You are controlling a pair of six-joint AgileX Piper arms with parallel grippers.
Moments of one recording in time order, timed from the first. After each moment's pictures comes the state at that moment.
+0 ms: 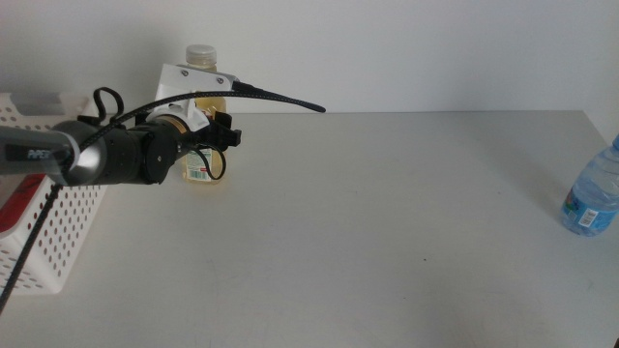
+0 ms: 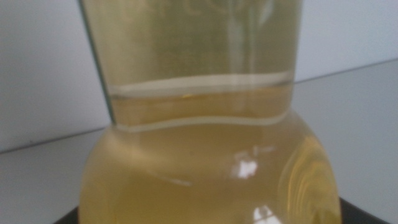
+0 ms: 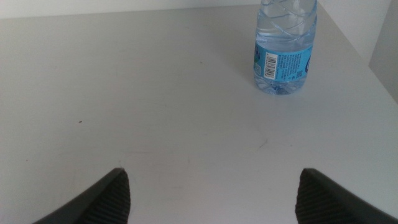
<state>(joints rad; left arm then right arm) -0.21 2.03 -1.20 -0.12 -0.37 0.17 0.02 -0.01 0.02 0.01 0.38 0.07</state>
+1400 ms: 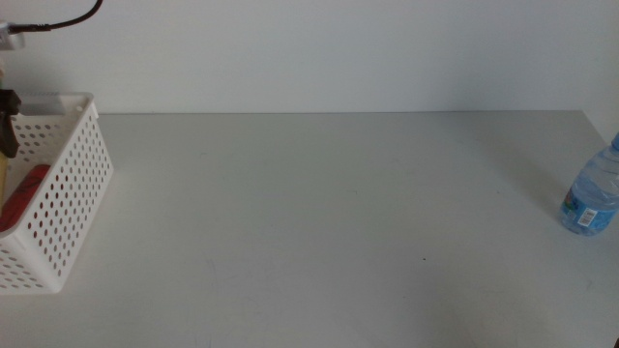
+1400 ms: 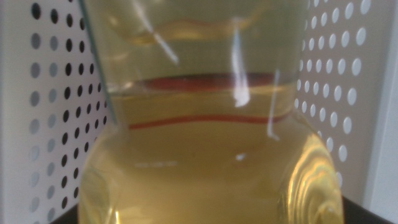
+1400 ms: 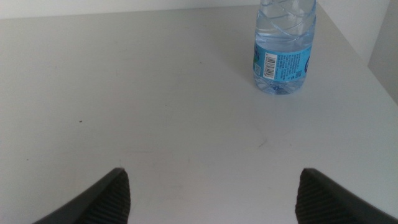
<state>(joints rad) 0.31 1.85 -1.73 -0.04 1.26 0.23 0.02 -0.01 0.02 0.01 0.38 0.07</state>
